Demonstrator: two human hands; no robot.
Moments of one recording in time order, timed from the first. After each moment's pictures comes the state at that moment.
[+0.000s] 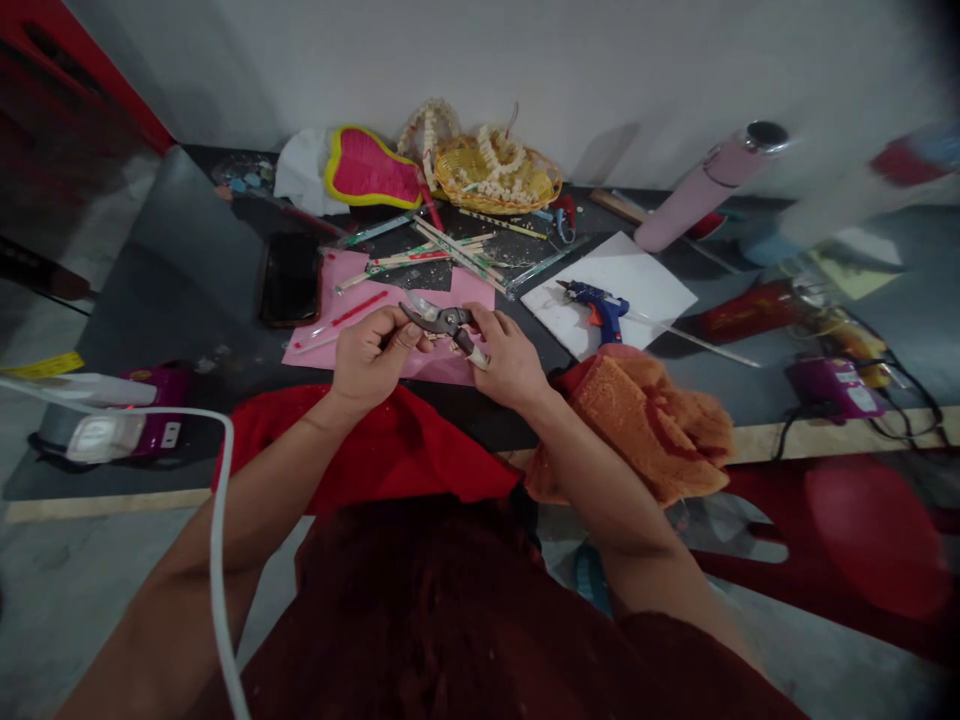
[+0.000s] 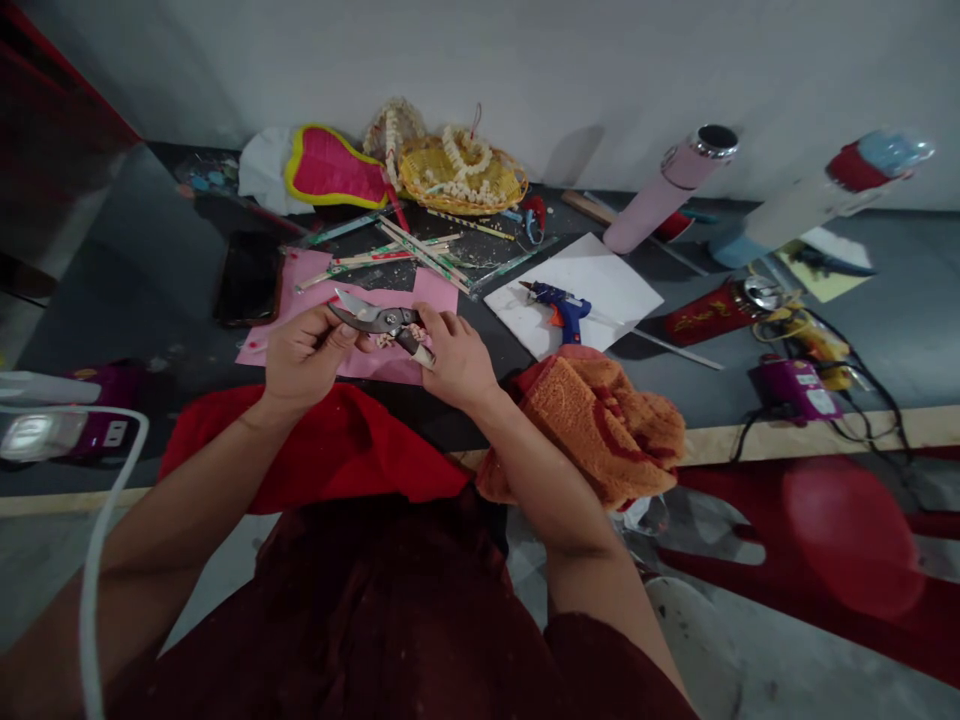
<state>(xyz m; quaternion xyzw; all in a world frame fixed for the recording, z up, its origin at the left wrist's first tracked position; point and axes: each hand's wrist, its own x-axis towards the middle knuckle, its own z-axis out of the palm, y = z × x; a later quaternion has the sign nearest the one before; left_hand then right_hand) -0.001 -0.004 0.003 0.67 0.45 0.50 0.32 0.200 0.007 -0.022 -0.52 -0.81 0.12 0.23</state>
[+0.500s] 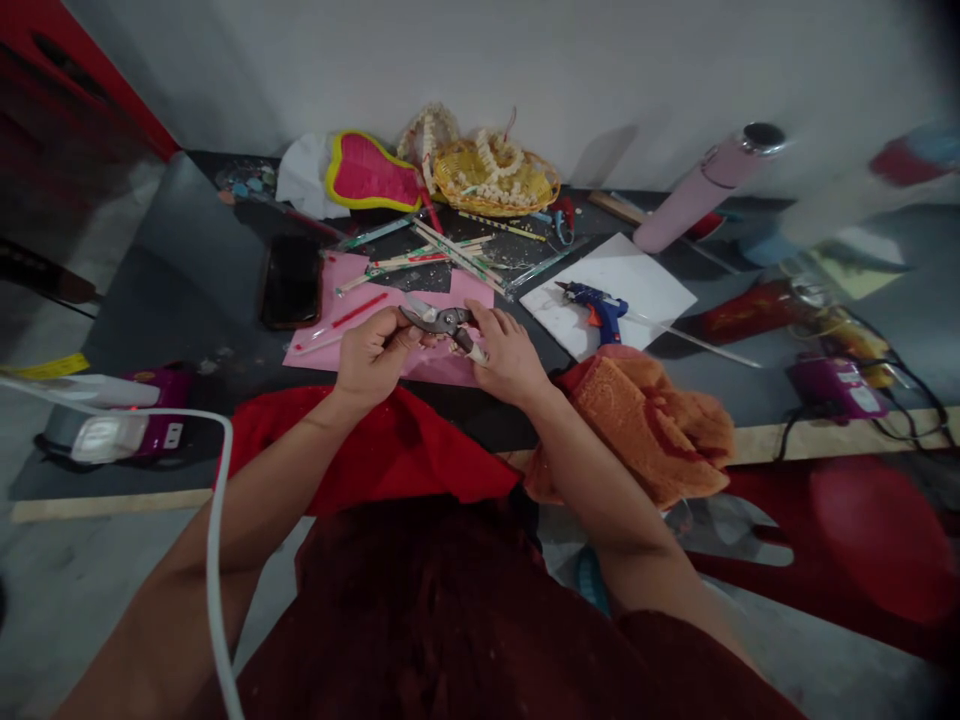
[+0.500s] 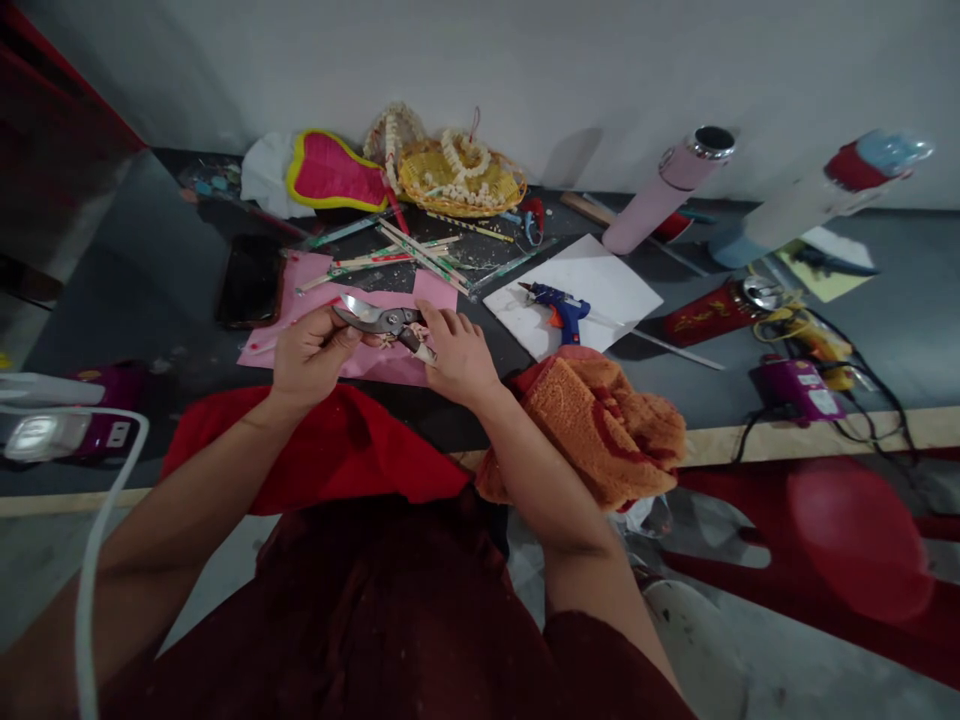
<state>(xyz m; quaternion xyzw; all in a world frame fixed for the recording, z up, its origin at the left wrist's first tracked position) 0.002 0.000 -0.003 0.66 0.44 0.50 0.35 0.206 0.016 -0.027 -0.52 -0.83 0.10 0.19</state>
